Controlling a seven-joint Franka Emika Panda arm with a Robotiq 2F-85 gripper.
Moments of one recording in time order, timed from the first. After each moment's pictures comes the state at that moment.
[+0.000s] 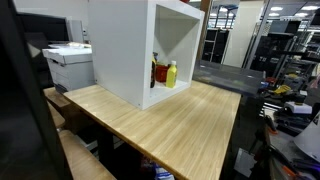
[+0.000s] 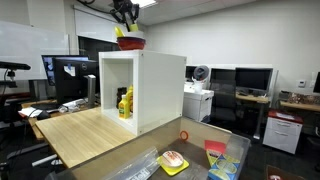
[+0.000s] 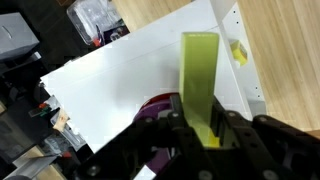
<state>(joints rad) 0.00 -0.23 -0.13 -1.75 -0.05 1.98 -1.13</state>
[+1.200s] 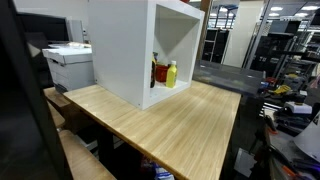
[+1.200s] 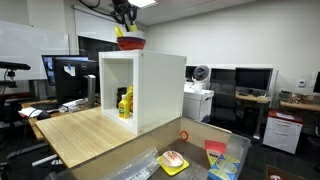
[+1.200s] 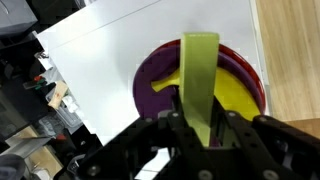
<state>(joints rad) 0.02 -0.14 -0.07 -1.65 -0.03 1.98 -1.13</state>
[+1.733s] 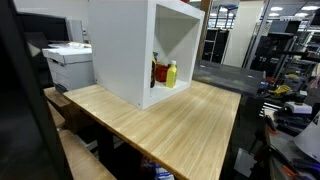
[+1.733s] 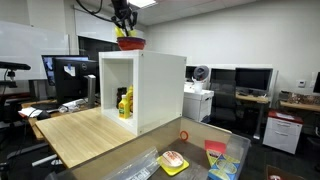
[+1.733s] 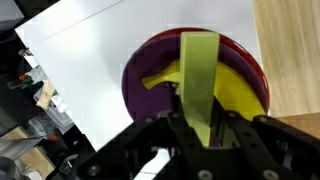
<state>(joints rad) 0.02 -0.12 -0.06 -1.65 0.00 1.98 -1.13</state>
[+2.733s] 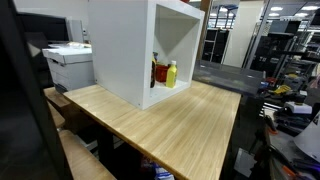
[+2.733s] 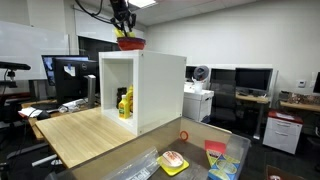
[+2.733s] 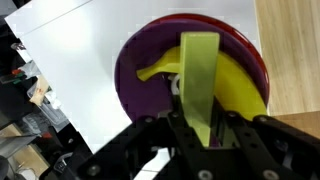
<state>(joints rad) 0.02 -0.10 -0.04 -1.64 0.00 1.98 -1.13</state>
